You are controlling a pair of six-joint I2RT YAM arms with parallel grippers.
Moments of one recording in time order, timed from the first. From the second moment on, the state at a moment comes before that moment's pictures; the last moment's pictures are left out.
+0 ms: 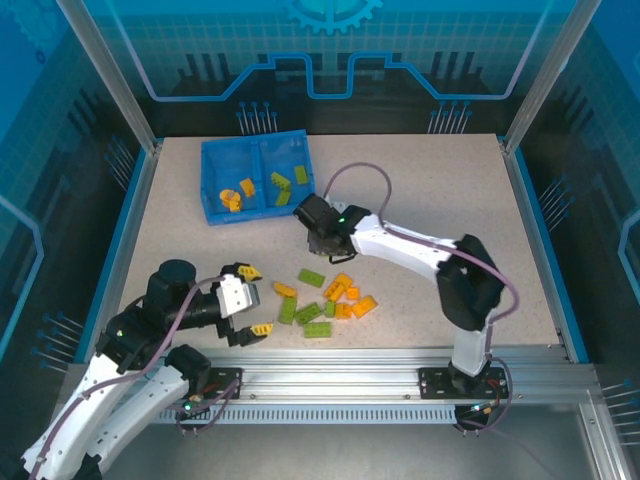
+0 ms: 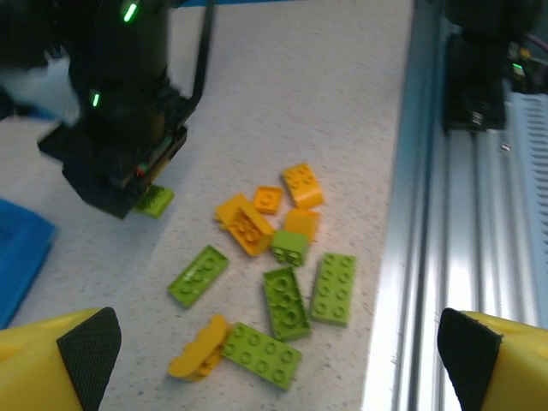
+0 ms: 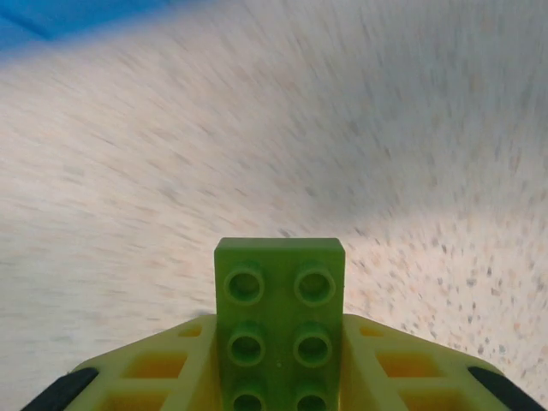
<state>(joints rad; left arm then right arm) -0.49 0.46 0.72 -0.80 0.51 0.48 0.86 1.84 1.49 -0.73 0.29 0.85</state>
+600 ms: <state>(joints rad) -0.49 0.51 0.80 -0.73 -0.14 -0.25 0.83 2.44 2.42 -0.61 0.40 0.29</state>
